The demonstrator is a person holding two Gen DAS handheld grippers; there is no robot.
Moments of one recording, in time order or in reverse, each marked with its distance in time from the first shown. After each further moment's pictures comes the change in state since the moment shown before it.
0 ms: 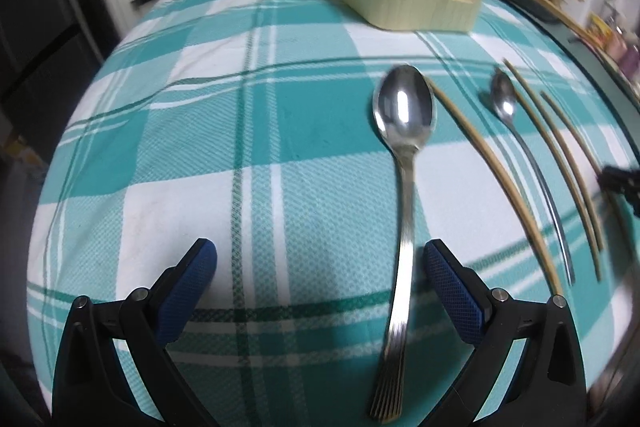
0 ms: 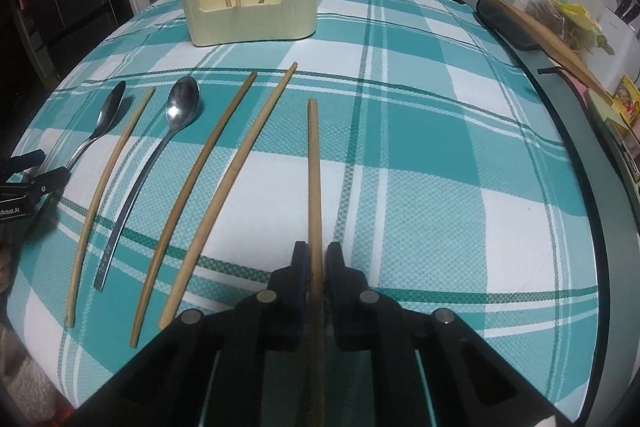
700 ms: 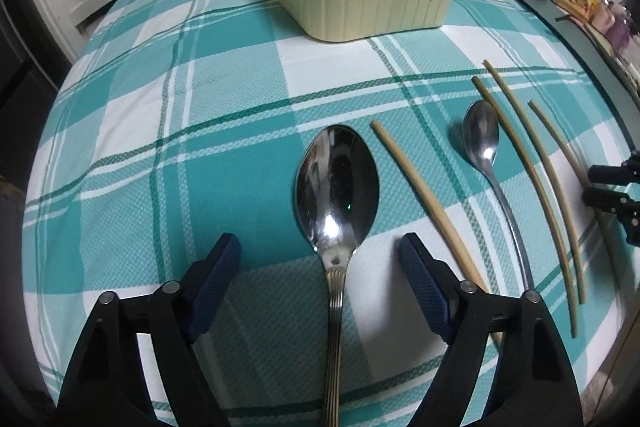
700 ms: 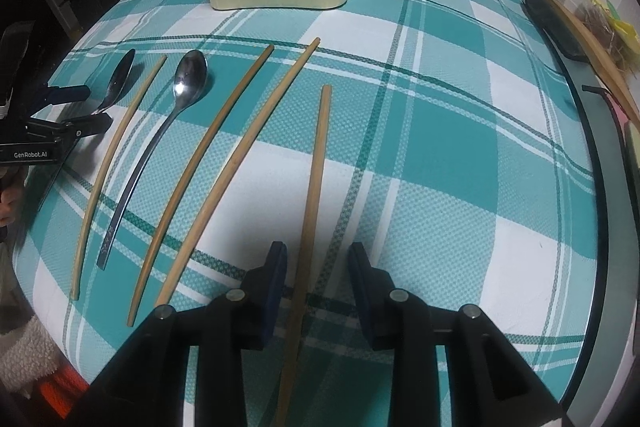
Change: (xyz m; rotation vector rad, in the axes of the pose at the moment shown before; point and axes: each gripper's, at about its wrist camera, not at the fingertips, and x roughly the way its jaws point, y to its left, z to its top) left arm 0.030 -0.039 0.065 0.088 0.081 -0.041; right arm 0.017 -0.010 0.033 -0.111 0.156 0.077
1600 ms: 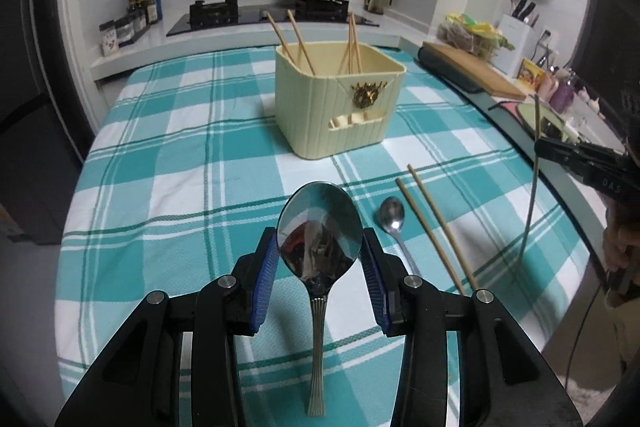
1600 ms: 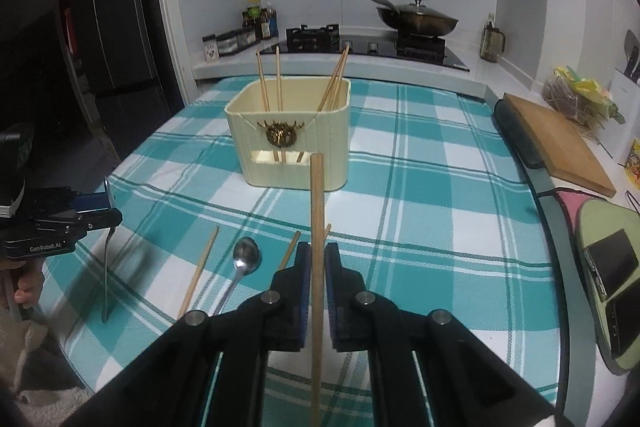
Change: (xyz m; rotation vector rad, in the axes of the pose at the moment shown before) left arm -0.142 0.022 -0.019 -0.037 -0.332 -0.132; right arm -0.132 0.008 0.020 0.070 -0.495 0.035
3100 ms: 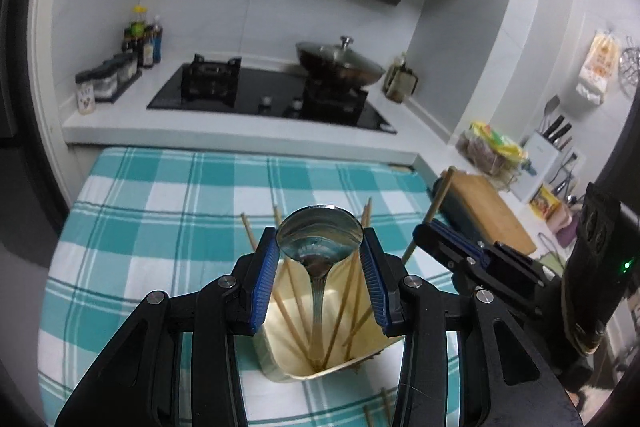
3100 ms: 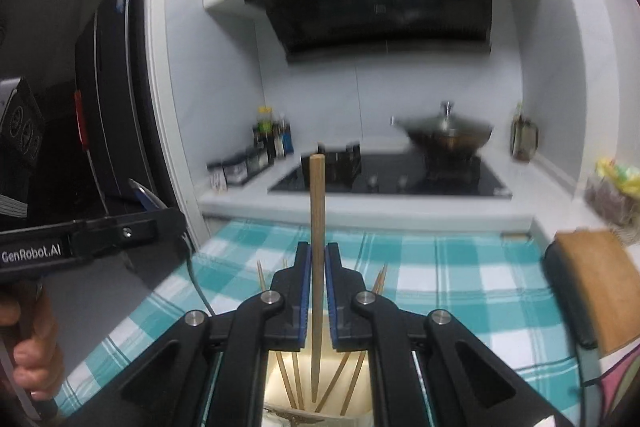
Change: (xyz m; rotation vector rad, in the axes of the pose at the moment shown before) left arm 0.097 0.020 0.243 -0.182 -0.129 -0.027; right arm 0.128 0.005 0.207 0.011 -0.253 0.097
